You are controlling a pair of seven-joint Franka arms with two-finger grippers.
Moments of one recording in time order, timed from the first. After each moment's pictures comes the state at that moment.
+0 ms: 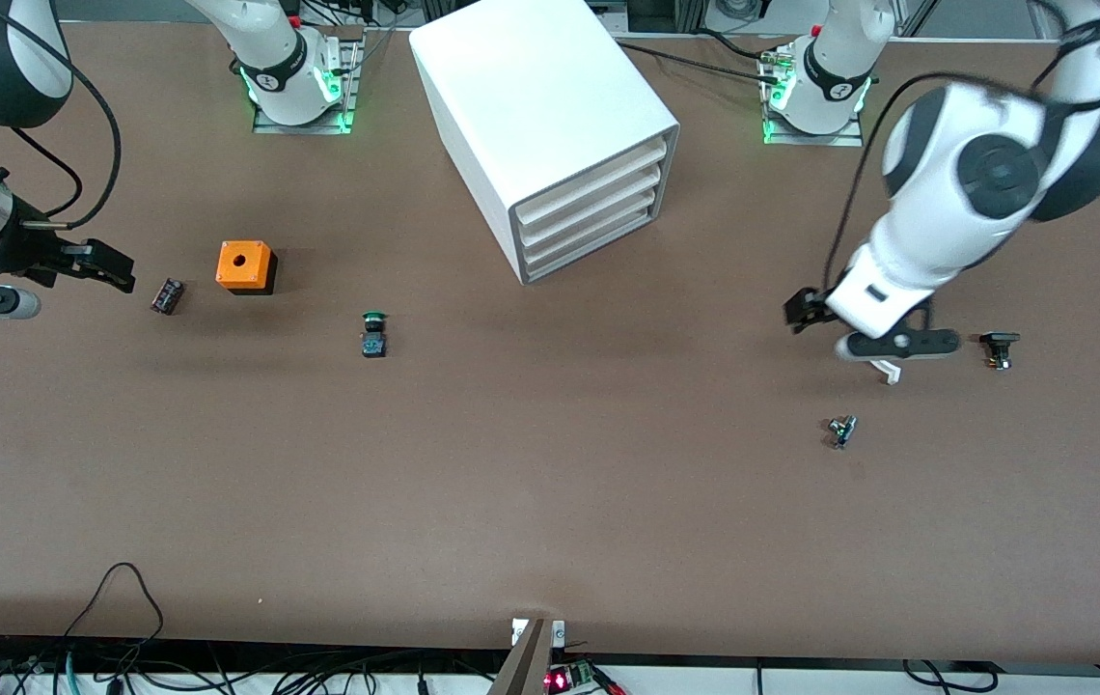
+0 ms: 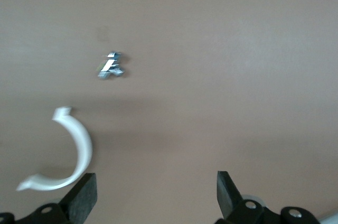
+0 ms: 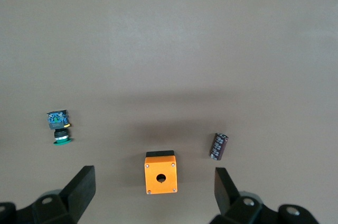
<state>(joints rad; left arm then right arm) 0.00 0.12 -0.23 -1.82 0.04 1.91 -0.27 0.06 0.05 -0.07 -1.76 -0.06 1.78 0.05</state>
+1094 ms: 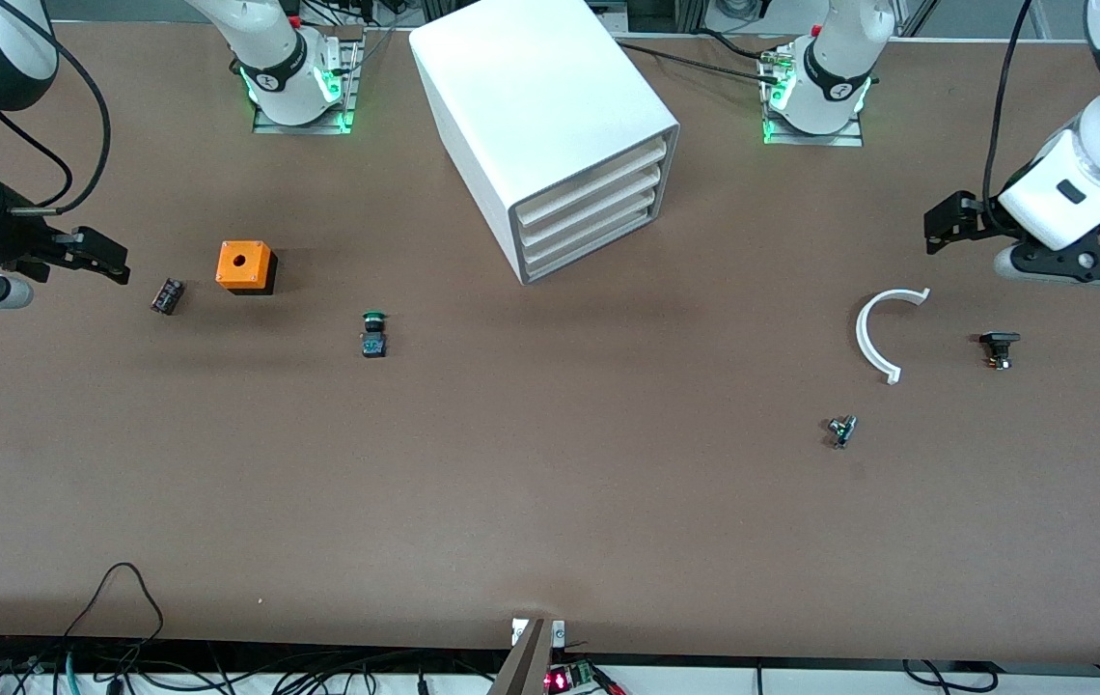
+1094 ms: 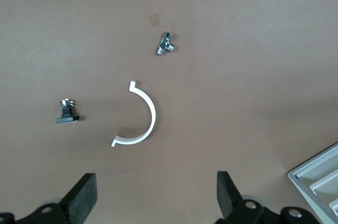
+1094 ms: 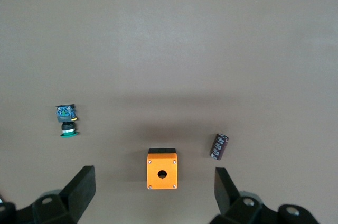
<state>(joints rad) 0.01 0.02 -0.10 -1.63 0.04 1.58 0.00 0.06 0.04 -0.07 -1.72 -0.05 1.75 0.00</state>
